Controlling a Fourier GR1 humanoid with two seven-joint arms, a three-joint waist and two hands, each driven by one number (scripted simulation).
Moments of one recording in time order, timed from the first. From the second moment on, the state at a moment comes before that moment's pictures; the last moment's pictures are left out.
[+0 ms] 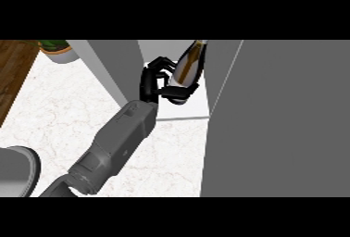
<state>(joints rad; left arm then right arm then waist) -0.99 0.00 -0.44 -0.36 0.71 0.55 -0.53 0.06 -0.15 -0.24 -2.31 -0.50 0.39 0.32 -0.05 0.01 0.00</state>
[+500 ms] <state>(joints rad) -0.95 0.00 -0.45 -0.23 0.74 0.50 -0.61 0.03 -0.15 -0.22 -2.31 -0.49 0.37 0.33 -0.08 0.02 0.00</state>
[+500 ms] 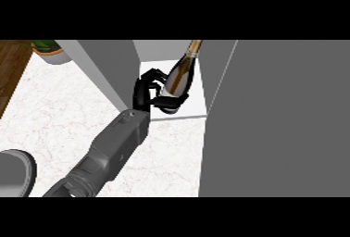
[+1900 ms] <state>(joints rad) -1.08 0.00 -0.40 -0.10 0.78 0.48 -0.70 0.03 -0.13 -0.20 -2.30 -0.50 0.38 0.32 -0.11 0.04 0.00</state>
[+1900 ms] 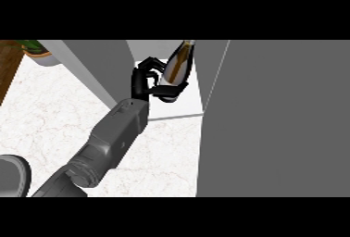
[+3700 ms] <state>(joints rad) -1.18 0.06 -0.43 -0.01 0.70 0.63 -0.59 0.03 -0.15 -0.21 -2.32 -0.52 0.40 0.33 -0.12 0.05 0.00</state>
